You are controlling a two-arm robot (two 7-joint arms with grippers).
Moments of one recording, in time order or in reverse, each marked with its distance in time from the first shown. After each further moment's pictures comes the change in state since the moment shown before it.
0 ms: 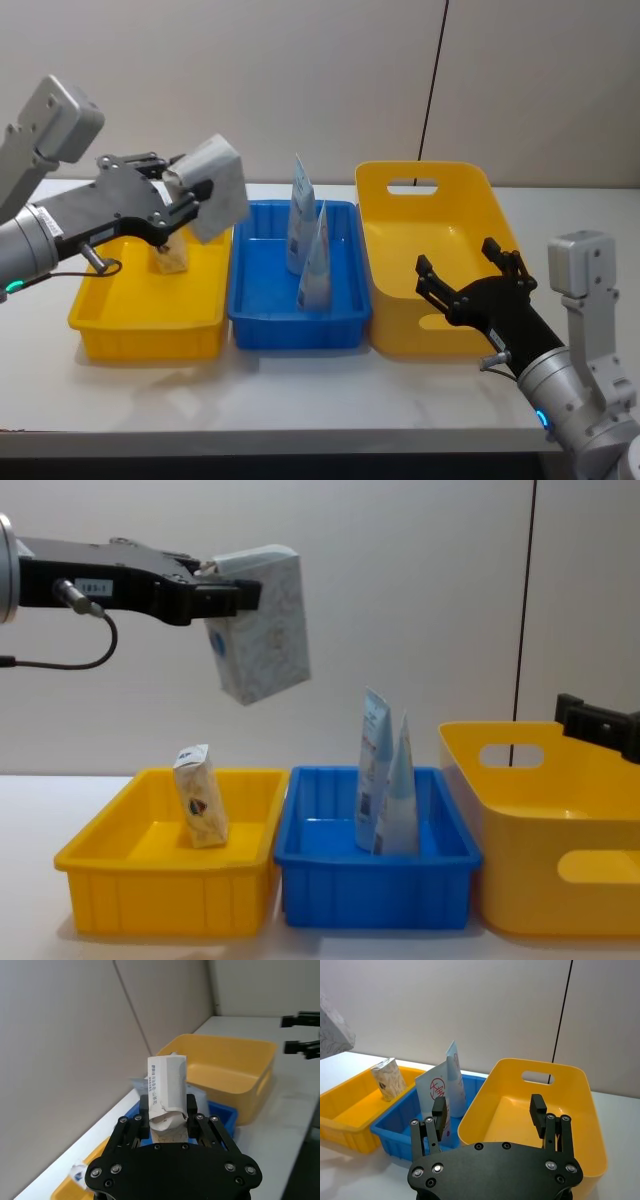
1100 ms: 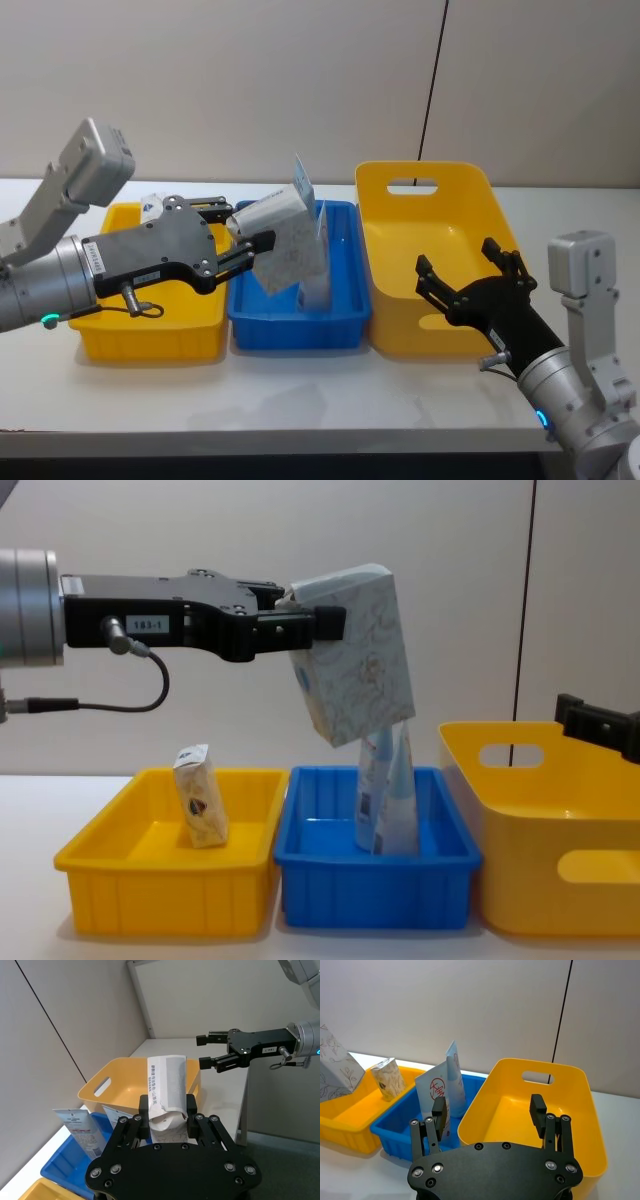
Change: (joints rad) left arm -0.033 -0.015 0.088 0.081 -0.116 -0.128 -0.216; right arm 0.000 0.000 0.000 0.000 0.000 0.000 0.000
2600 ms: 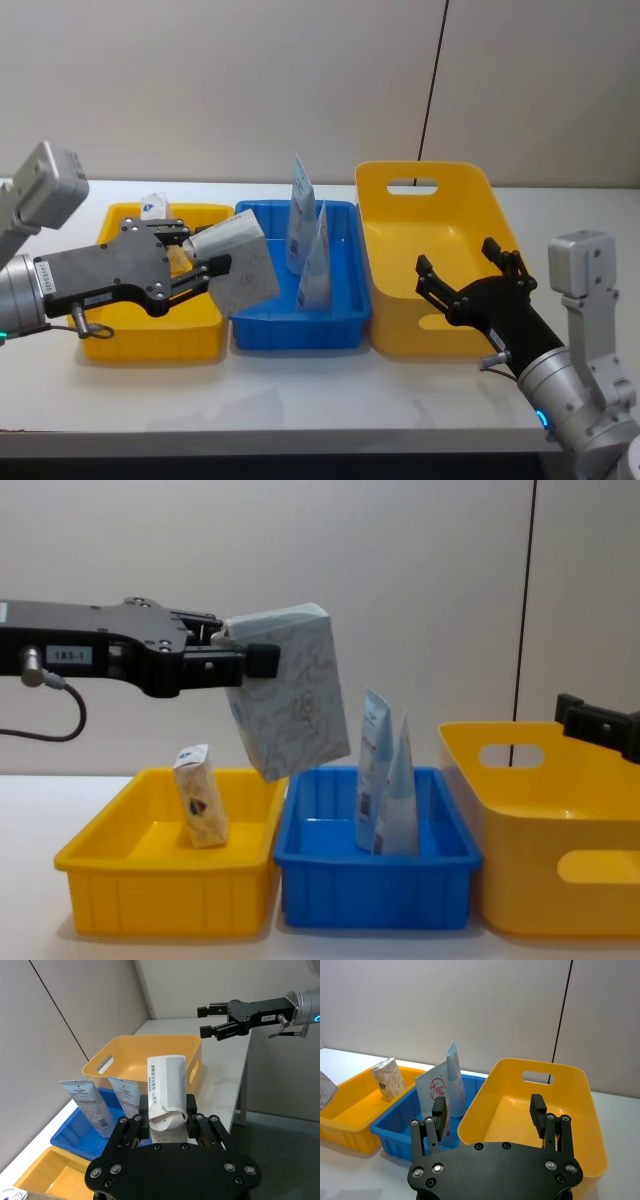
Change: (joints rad) left arm 0.031 0.113 -0.001 -0.010 -0.038 -0.023 -0.019; right arm 0.000 0.000 0.000 0.000 0.000 0.000 0.000
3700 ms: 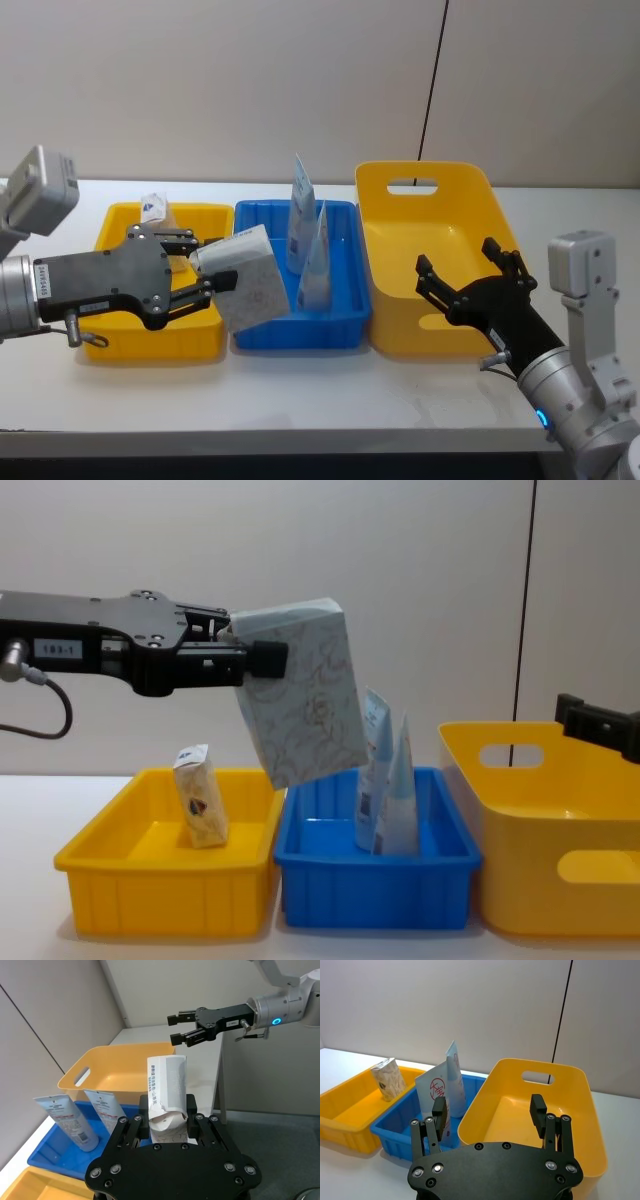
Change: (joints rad) left arm -0.037 0.029 0.039 0.017 -0.053 -0.040 -0.106; right arm 0.000 0.000 0.000 0.000 0.000 0.000 0.000
